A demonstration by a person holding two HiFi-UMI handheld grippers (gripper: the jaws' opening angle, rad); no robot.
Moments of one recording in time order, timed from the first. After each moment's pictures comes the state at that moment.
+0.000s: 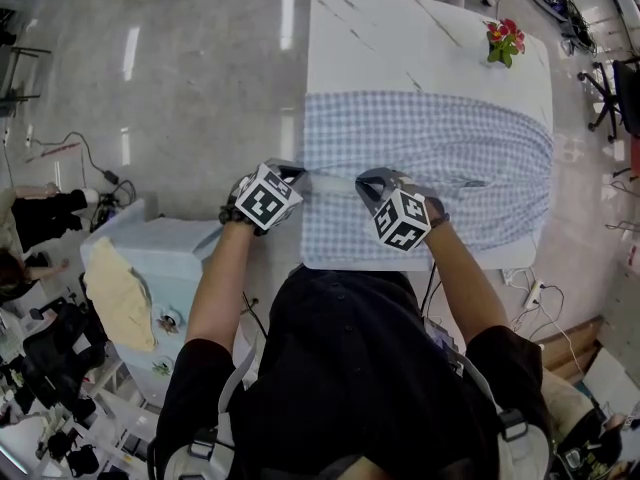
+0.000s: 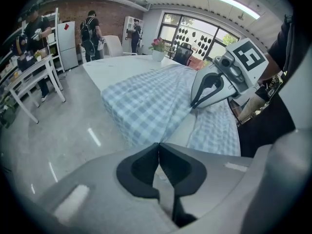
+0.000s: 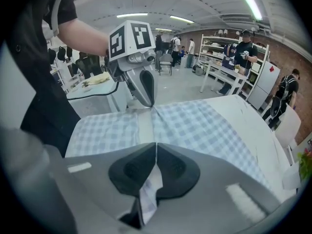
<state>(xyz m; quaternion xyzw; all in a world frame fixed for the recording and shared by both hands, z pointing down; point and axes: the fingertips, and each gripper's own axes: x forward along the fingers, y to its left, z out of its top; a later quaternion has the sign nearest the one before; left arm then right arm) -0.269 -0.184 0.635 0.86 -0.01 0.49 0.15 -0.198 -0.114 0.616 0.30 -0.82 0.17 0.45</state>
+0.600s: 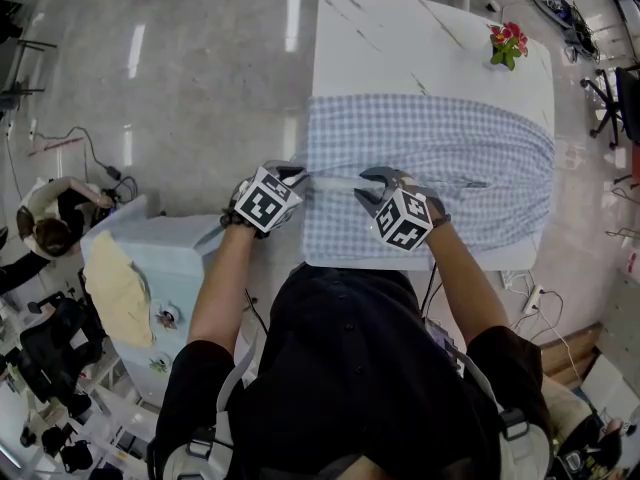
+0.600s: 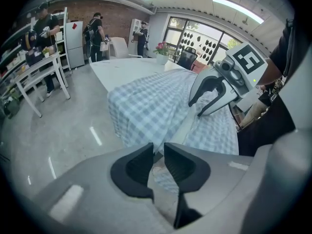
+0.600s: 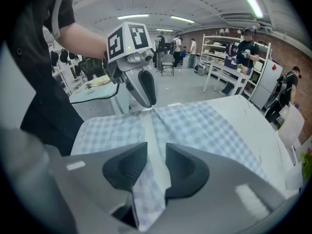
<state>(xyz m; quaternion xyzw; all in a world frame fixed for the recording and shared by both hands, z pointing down) -0.280 -0.177 0.627 0.86 -0.03 0.48 0.17 -0.207 -0.108 0.613 0.29 -0.83 0.18 0.44</state>
